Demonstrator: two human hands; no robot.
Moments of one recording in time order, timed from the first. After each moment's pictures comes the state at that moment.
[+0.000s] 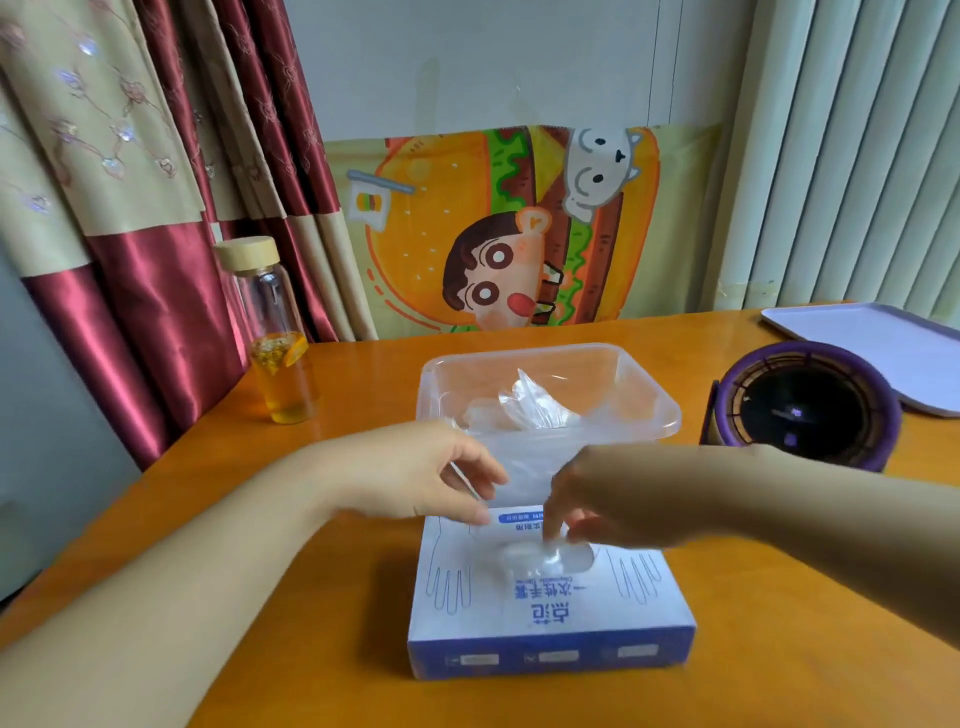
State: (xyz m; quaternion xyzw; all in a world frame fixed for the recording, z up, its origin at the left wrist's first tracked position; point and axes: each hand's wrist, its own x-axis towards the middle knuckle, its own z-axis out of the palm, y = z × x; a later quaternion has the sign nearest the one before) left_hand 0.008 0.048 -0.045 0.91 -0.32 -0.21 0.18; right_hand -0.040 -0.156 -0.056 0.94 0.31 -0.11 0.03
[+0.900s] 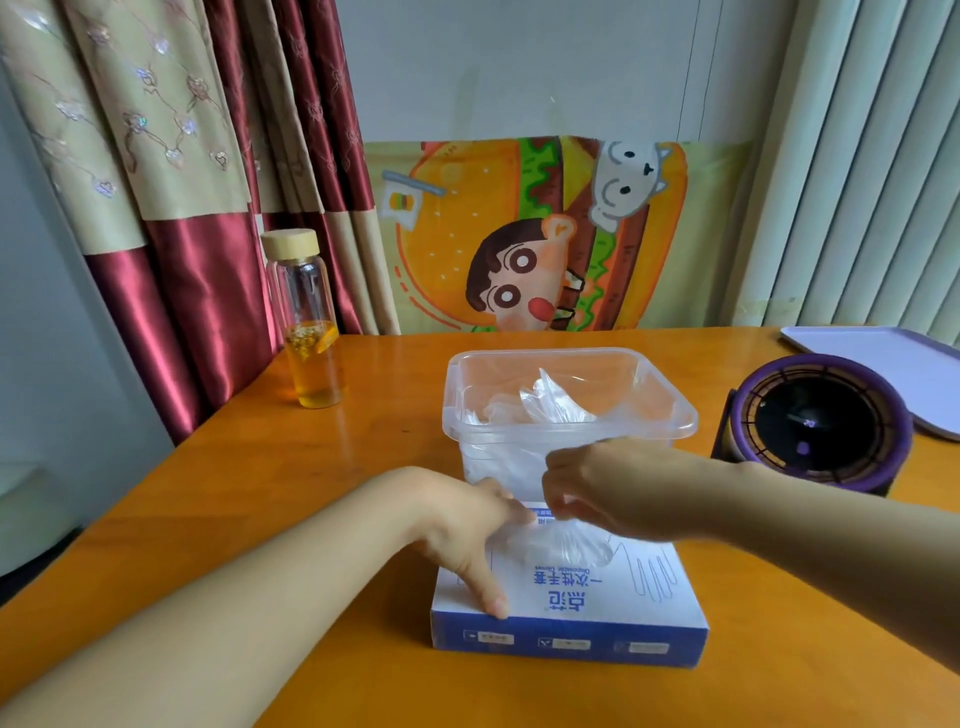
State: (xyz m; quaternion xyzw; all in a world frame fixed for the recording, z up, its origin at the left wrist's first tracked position) left_hand -0.007 0.031 -0.081 0.90 -0.32 -0.28 -0.04; right_hand -0.042 -0.144 -0.069 0.94 0.34 -0.01 0.07
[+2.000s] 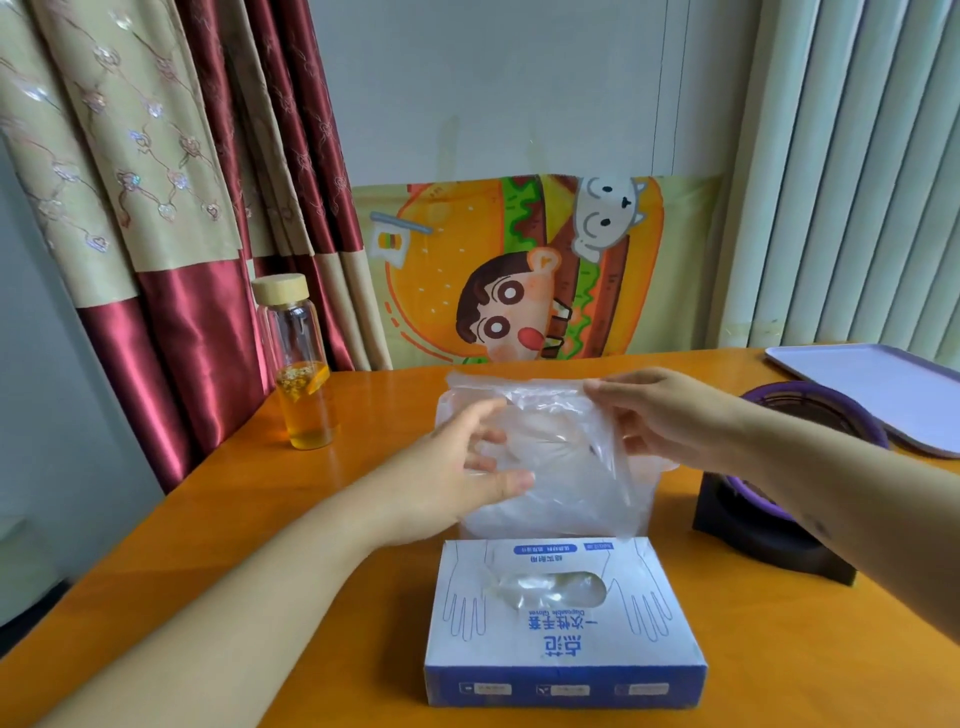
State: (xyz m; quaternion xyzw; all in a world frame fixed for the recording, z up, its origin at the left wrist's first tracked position) left_hand -0.014 0.045 -0.043 0.88 -0.28 -0.08 0.38; right_hand -0.021 -0.179 -0.020 0.78 0.03 -0.05 -0.62
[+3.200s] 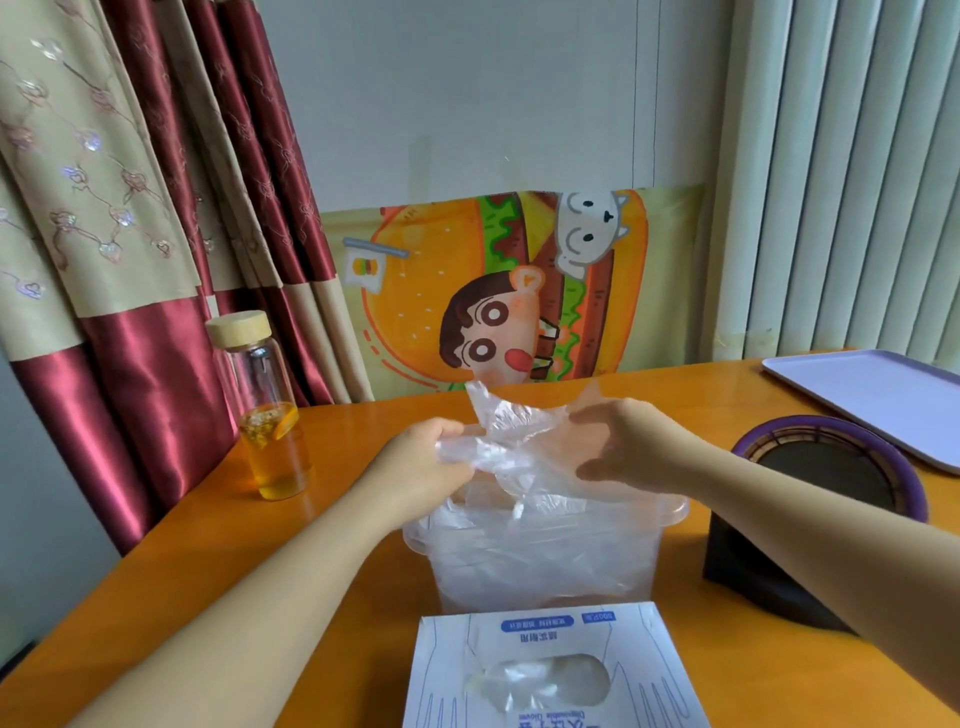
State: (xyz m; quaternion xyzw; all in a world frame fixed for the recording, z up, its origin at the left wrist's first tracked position) left_hand 0.074 0.020 -0.048 0.93 -0.16 0.03 0.33; right_hand 0.046 -0.204 -0.047 0.98 0.04 0.10 -0.19
